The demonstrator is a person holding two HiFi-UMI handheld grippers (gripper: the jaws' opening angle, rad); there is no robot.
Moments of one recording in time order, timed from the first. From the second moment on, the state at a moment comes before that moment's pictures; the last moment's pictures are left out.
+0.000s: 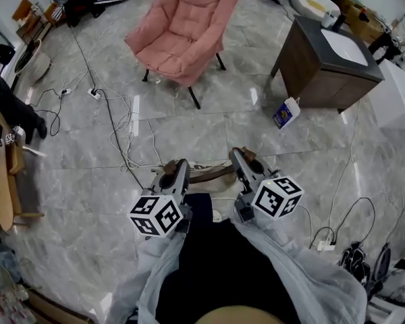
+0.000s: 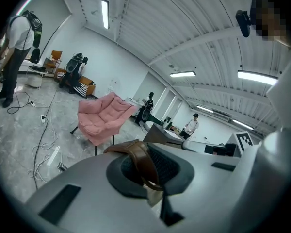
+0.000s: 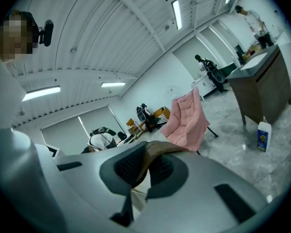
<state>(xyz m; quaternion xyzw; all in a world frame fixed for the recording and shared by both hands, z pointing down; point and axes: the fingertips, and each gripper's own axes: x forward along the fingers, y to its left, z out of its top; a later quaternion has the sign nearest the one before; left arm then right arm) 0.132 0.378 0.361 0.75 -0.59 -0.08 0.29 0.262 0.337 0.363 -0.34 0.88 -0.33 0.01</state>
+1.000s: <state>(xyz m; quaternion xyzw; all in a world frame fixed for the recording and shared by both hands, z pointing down) -0.012 0.193 0.342 0.75 -0.59 -0.10 0.28 0.117 0.150 0.342 -0.32 0.89 -0.31 0.00</state>
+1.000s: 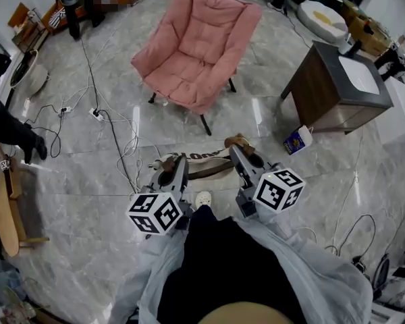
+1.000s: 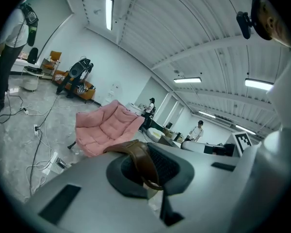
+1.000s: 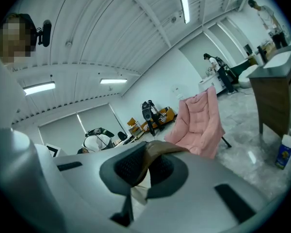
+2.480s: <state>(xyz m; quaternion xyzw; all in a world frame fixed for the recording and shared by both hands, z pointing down) -0.106 0.028 0.379 0.70 -0.63 -0.09 0.32 0.017 -0.027 0.383 -0.27 0.89 -0.36 -0.04</state>
